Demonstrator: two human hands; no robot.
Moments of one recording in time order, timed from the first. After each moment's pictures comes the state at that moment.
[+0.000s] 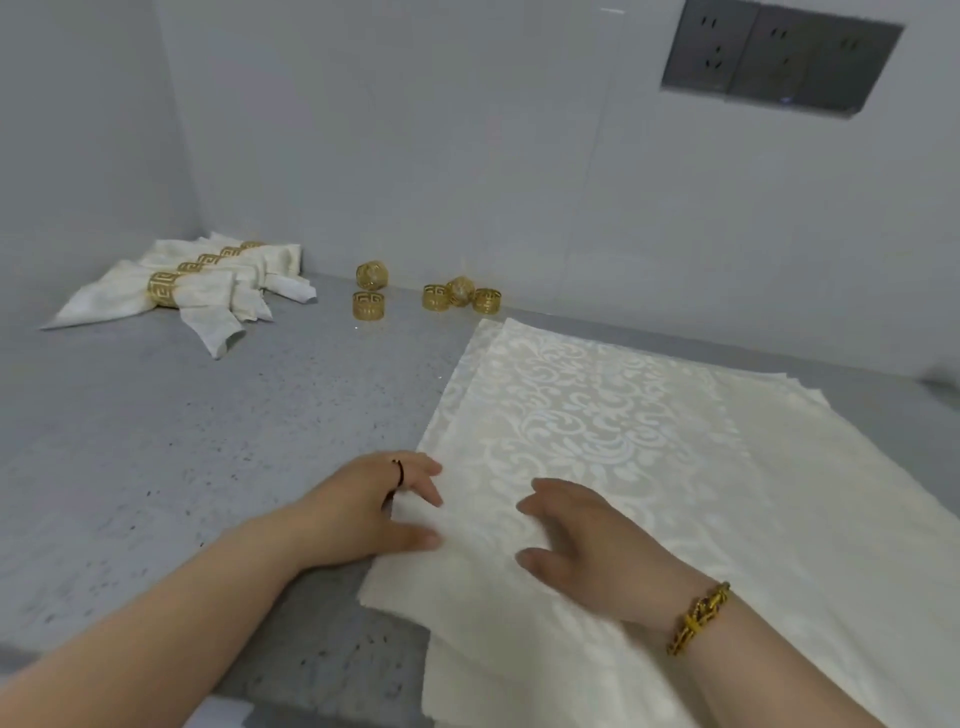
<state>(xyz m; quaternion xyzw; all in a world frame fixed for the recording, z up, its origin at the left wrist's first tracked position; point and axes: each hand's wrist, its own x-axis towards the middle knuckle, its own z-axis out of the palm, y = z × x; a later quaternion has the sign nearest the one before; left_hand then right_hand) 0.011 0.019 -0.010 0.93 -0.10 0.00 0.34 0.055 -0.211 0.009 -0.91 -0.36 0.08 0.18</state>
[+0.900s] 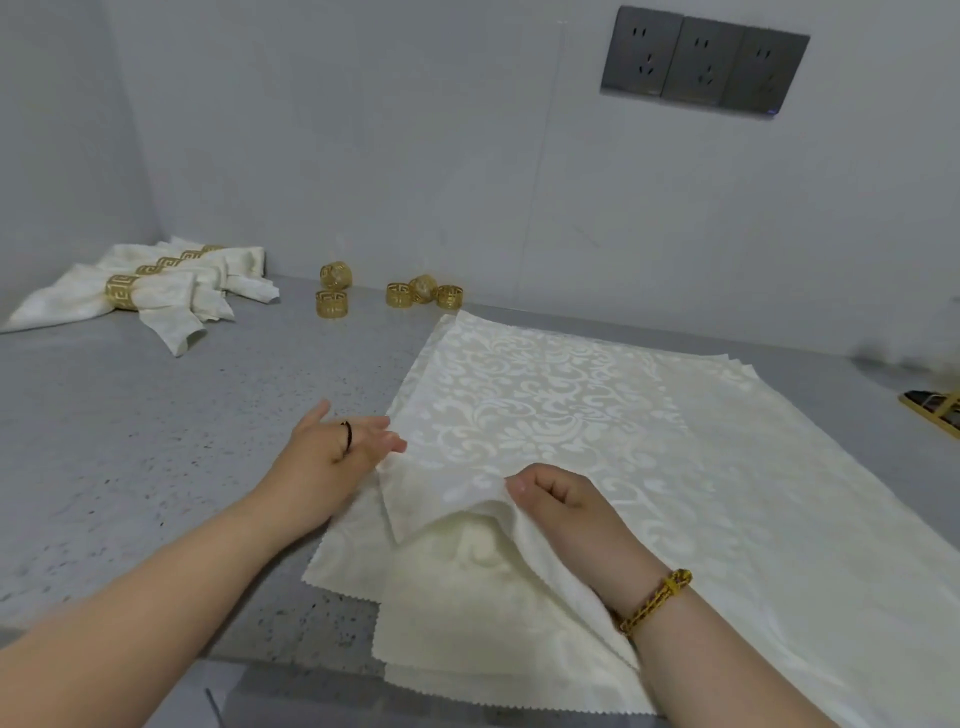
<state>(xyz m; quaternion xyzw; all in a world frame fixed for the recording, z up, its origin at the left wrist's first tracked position) 0.007 -0.005 -0.003 0.90 -0.03 0.16 0.40 0.035 -0.222 0.003 -0.80 -0.21 0.11 0.55</state>
